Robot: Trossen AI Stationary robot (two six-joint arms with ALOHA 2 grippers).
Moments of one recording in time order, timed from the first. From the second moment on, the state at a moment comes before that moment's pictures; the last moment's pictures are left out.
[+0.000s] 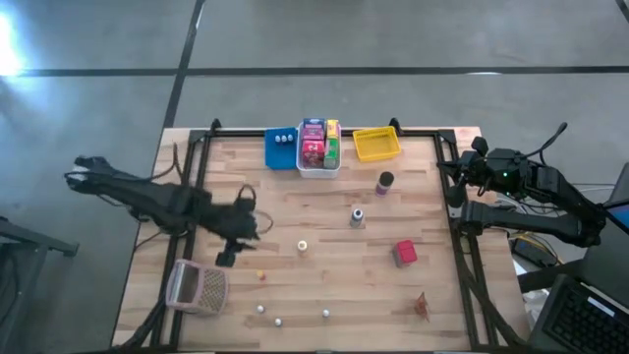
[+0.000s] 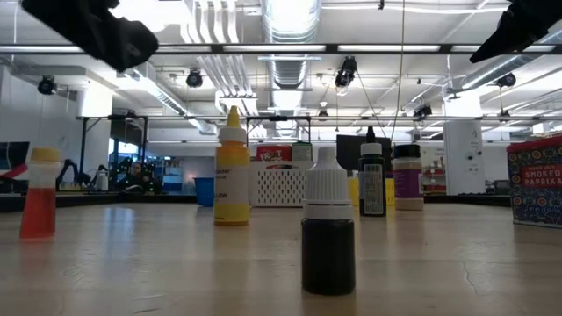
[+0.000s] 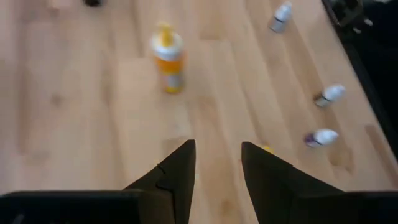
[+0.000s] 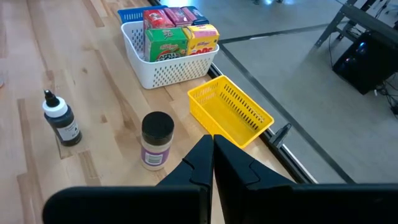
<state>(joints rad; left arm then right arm) -0.29 1.01 0.86 -0.70 0.03 -0.10 -0.30 0.38 0.83 -0.99 0.30 -0.04</state>
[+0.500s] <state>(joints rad) -0.77 1.14 0.85 -0.62 -0.27 -0.42 -0.30 0.38 0.83 -0.99 0.30 -0.04</state>
